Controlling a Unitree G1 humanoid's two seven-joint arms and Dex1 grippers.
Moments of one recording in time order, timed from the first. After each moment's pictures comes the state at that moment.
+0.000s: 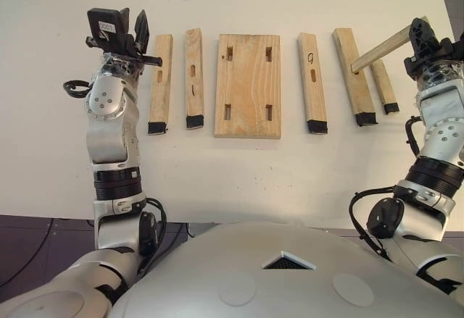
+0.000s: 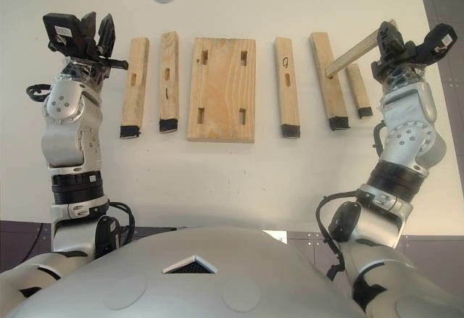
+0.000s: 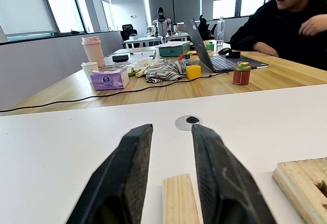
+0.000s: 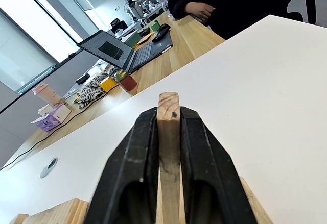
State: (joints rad) left arm -0.17 0.24 0.14 -0.08 -0.12 0.29 -0.18; right arm -0.25 -0.33 -0.51 0.11 0.70 0.54 0.18
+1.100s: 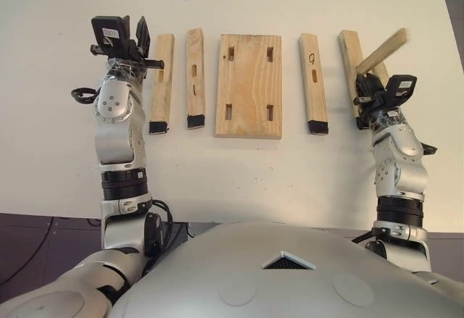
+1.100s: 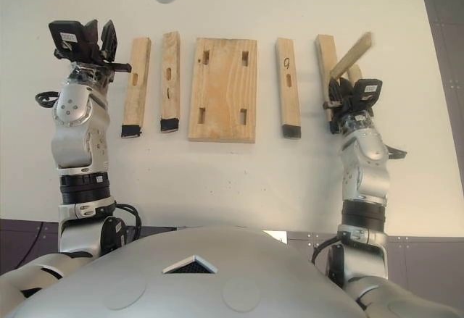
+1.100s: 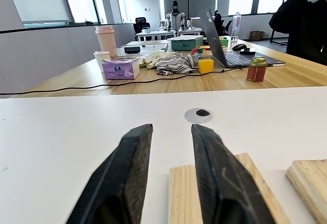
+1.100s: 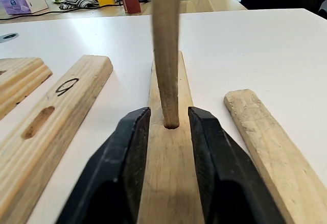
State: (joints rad) left arm -0.16 0.19 0.16 -0.04 -0.11 0.26 -0.10; right arm 0.04 -0.32 -0.19 0.10 0.28 0.17 0.33
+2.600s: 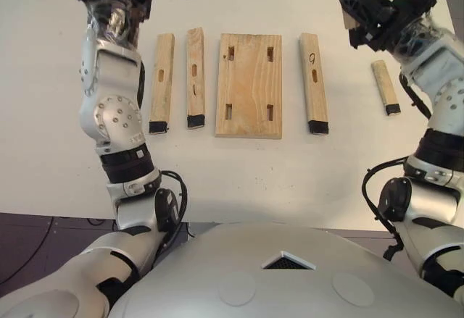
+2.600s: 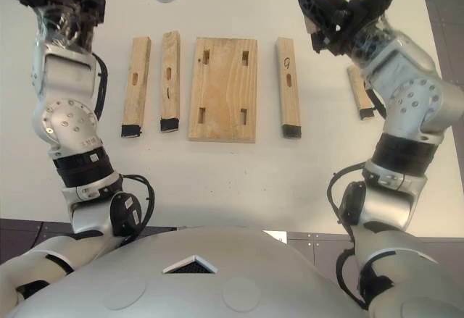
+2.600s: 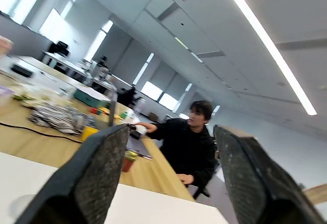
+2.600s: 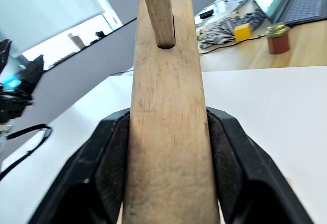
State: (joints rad) left arm -0.44 0.08 0.31 -0.14 -0.96 0.51 -0.27; right arm -0.49 -0.41 -0.31 -0.02 0.74 0.95 0.57
